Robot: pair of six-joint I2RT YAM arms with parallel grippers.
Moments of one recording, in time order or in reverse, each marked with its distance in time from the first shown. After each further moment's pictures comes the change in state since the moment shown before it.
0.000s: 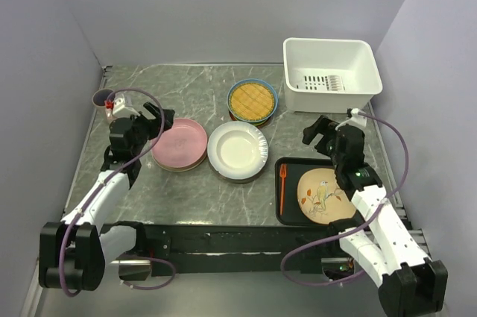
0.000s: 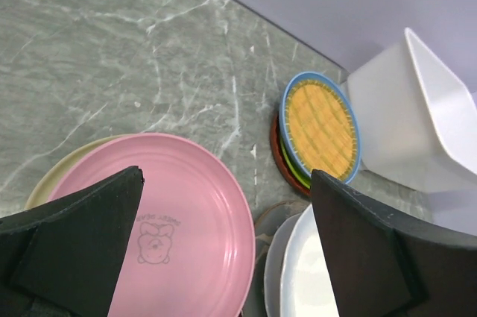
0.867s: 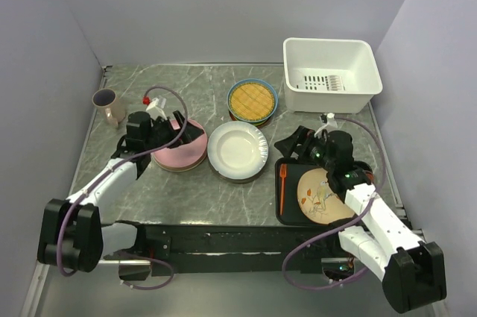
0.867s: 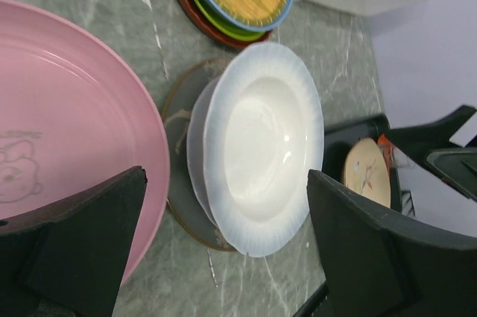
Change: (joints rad) left arm -0.116 0.132 0.087 -0.175 0.394 0.022; right arm 0.072 0.080 -0.121 0.211 -0.472 0.105
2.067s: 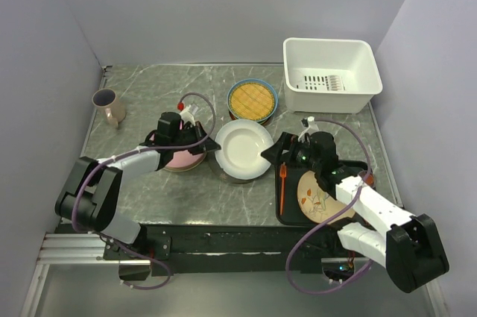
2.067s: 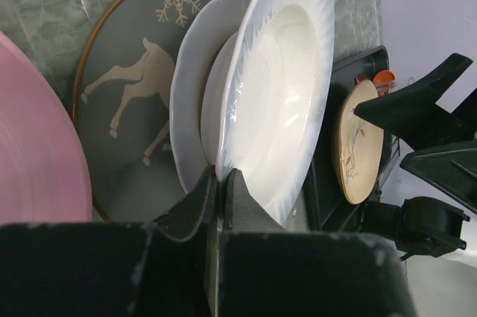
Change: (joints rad) left arm -0.190 0.301 0.069 0.084 0.053 -0.050; right arm 0.135 0.152 -0.018 0.088 0.003 0.025
